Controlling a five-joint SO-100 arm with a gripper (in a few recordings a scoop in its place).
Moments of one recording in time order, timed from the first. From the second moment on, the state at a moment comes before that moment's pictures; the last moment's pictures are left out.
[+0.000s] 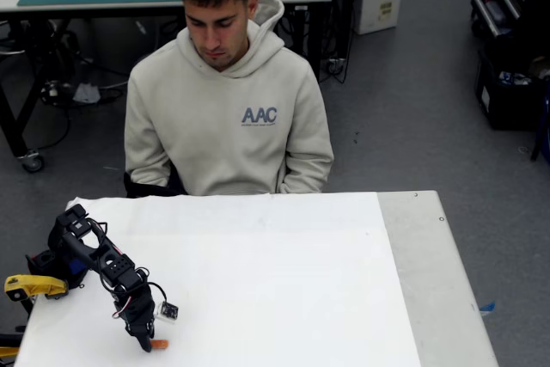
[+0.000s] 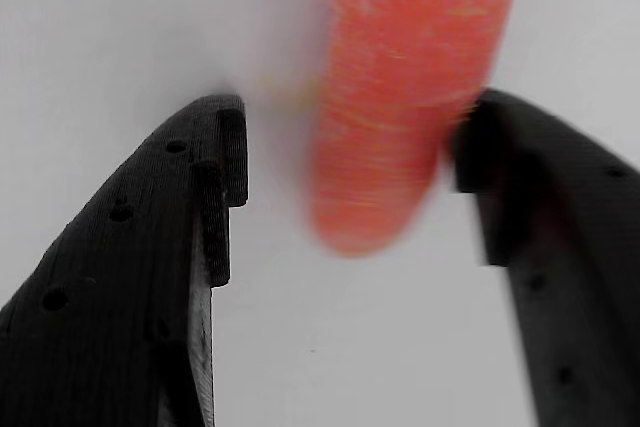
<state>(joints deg) 83.7 65.2 75.2 67.8 -33.7</state>
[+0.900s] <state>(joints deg) 78.4 65.2 74.5 67.8 -33.7</state>
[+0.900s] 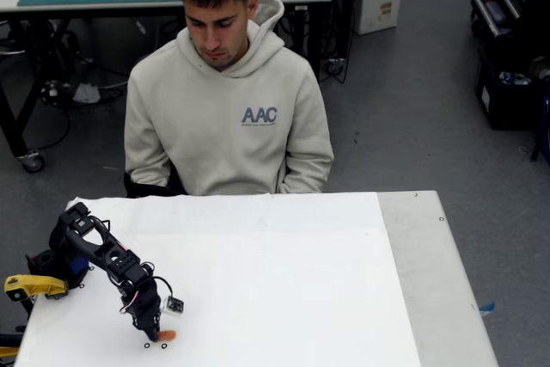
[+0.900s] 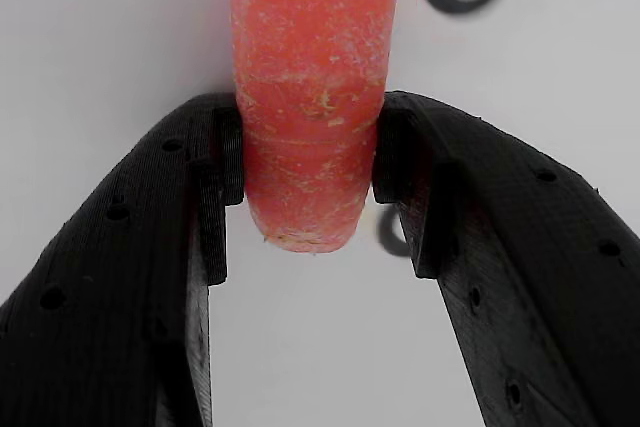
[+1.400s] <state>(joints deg) 65.3 76.6 68.3 67.8 -36.0</state>
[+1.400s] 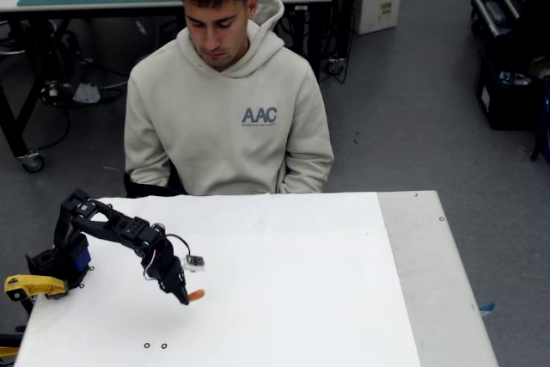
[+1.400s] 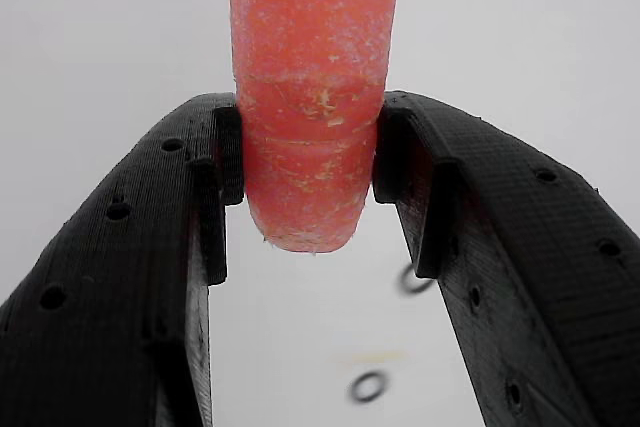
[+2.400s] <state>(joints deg) 15.6 77.9 21.6 67.9 -68.4</state>
